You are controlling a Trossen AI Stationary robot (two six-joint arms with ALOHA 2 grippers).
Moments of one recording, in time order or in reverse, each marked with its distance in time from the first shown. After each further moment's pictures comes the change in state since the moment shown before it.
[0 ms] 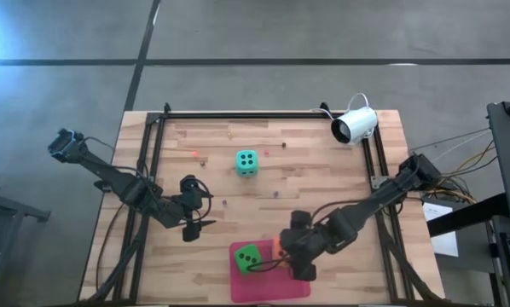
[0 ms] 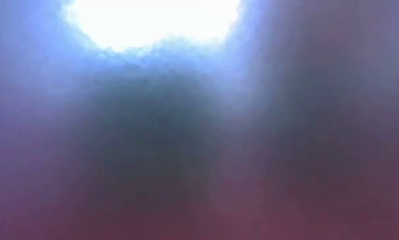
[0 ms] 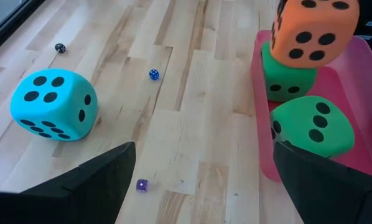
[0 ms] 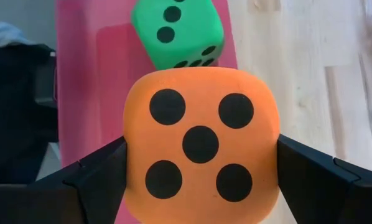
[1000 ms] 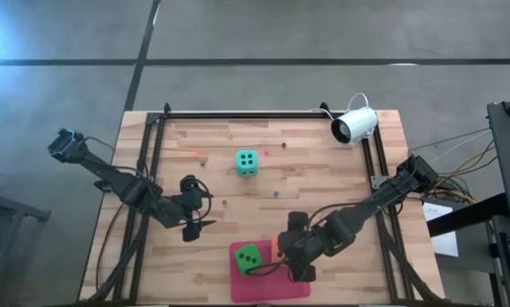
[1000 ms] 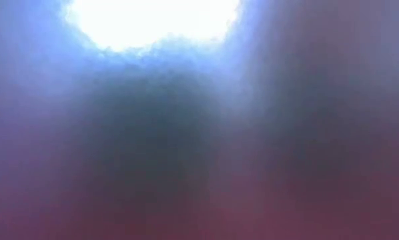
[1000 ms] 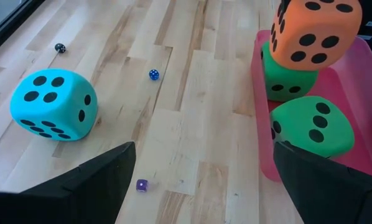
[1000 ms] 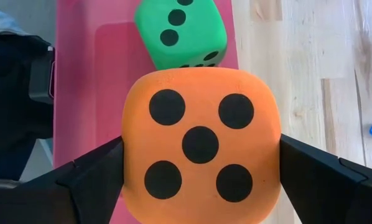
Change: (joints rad) left arm -0.001 0.000 0.000 0.000 0.000 0.000; right arm 0.002 0.024 0.035 -0.016 0.020 -0.062
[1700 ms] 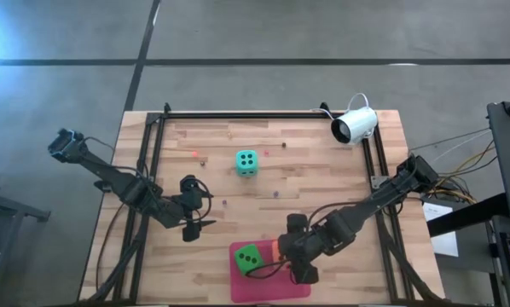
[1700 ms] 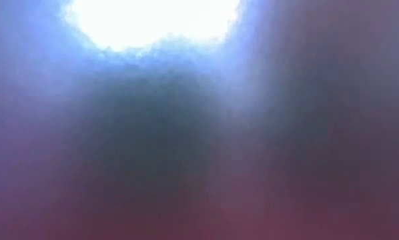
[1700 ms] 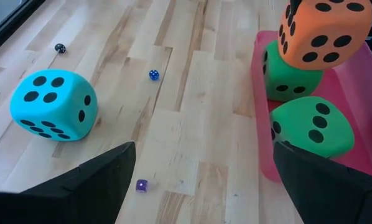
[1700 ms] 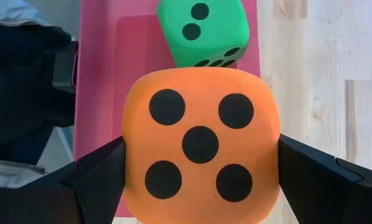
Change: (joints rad) left arm 0.001 0.000 0.000 0.002 0.000 0.000; right arm 0.000 -0.002 0.000 0.011 -0.077 -0.030
